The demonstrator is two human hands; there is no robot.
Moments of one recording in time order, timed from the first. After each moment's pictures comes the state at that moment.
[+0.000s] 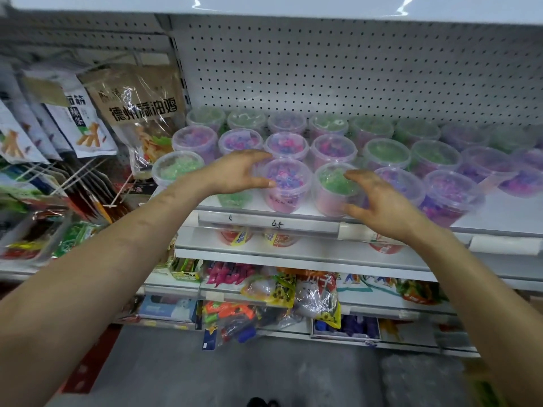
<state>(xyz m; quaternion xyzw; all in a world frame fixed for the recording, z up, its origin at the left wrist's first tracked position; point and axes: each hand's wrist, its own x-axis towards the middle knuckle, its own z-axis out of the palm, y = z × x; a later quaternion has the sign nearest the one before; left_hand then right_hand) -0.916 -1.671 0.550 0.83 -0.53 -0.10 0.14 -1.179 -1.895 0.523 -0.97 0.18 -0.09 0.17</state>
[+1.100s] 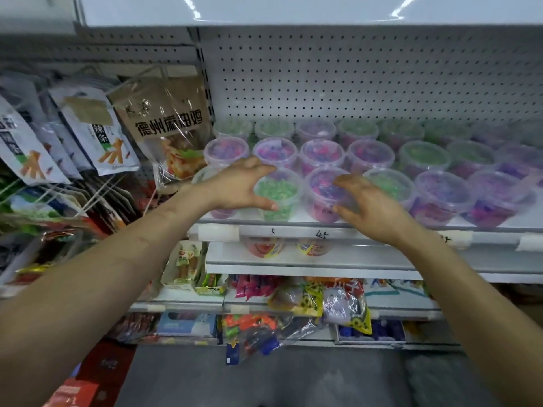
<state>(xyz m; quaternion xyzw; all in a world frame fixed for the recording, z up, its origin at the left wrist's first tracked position) -0.839 -1.610 0.531 0.81 -0.57 -0.08 0.07 -1.092 -1.813 0.511 -0.97 0.18 -0.10 0.13</state>
